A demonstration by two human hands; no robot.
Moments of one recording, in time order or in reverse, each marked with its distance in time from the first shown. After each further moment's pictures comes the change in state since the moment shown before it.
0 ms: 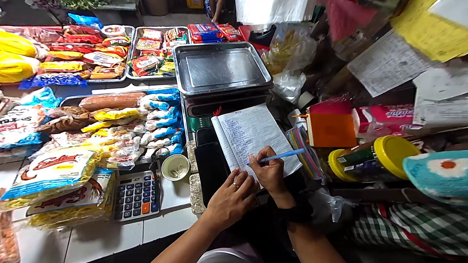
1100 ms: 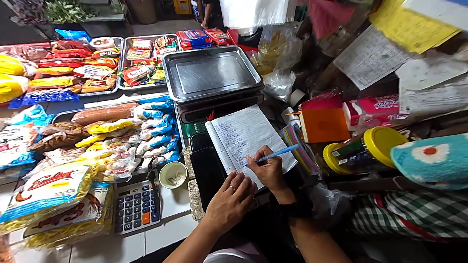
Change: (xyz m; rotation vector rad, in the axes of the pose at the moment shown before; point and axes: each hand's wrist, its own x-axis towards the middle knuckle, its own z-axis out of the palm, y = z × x) left_hand 0.000 -0.001 -0.002 -0.005 -0.006 0.009; right_hand 0.004 0.005 -0.011 0.008 -0.018 0.025
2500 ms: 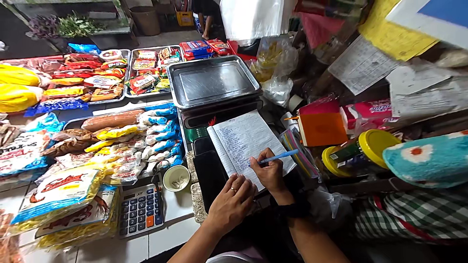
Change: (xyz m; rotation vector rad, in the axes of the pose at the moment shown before) left_hand 0.000 -0.001 0.001 0.017 0.009 0.010; right_hand 0.000 0.003 0.002 -0.057 0.094 -0.039
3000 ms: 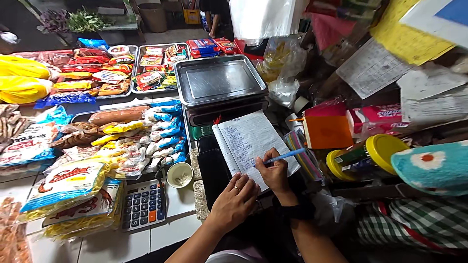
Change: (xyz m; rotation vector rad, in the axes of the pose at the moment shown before) left_hand -0.001 0.001 0.000 -0.010 -0.003 -0.004; right_hand 0.001 -0.001 -0.001 0.012 -0.004 0.026
